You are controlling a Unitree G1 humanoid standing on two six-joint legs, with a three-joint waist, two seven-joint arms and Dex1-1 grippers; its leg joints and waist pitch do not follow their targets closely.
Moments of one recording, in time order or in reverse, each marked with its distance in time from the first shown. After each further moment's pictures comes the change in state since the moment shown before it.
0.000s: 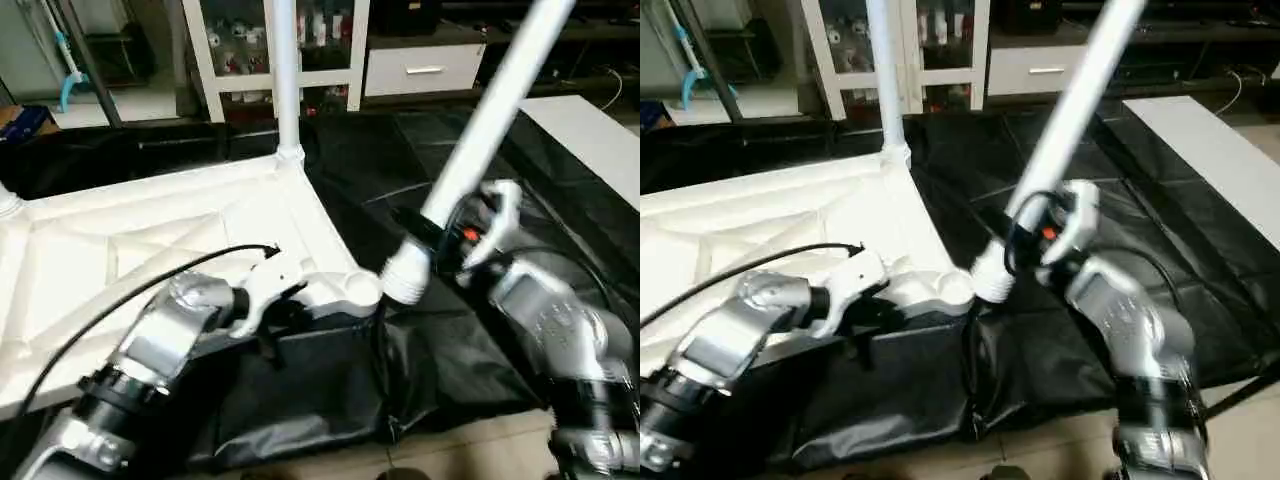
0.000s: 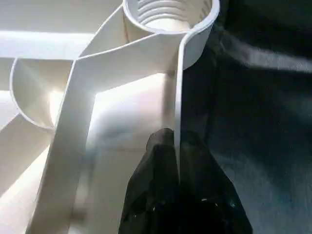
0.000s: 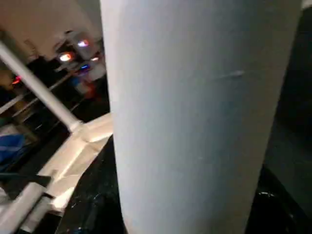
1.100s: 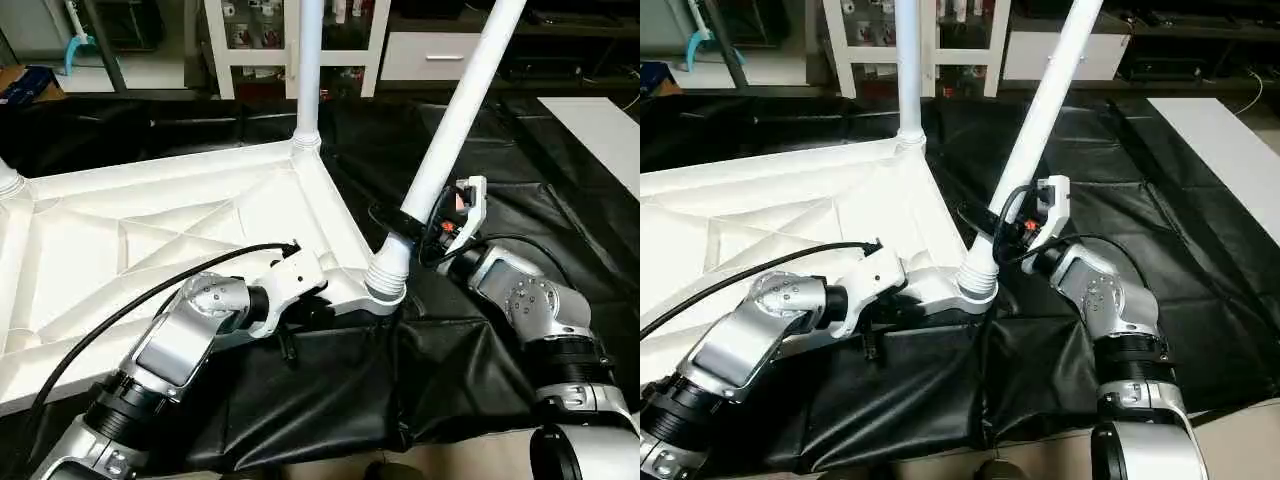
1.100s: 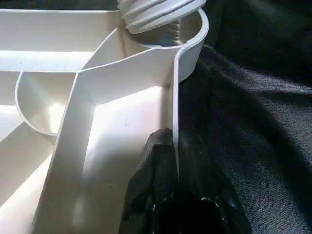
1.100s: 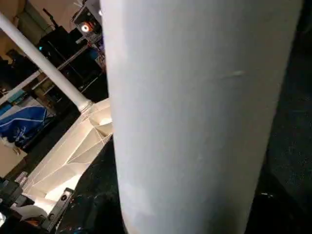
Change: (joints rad) left arm 0.016 -0.035 -0.017 -0.090 -0.002 -0.015 0.019; right arm -0.130 -0.003 0.038 0.348 -0.078 -0.148 0.178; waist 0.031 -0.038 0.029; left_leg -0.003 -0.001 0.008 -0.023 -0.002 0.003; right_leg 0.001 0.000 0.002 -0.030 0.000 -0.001
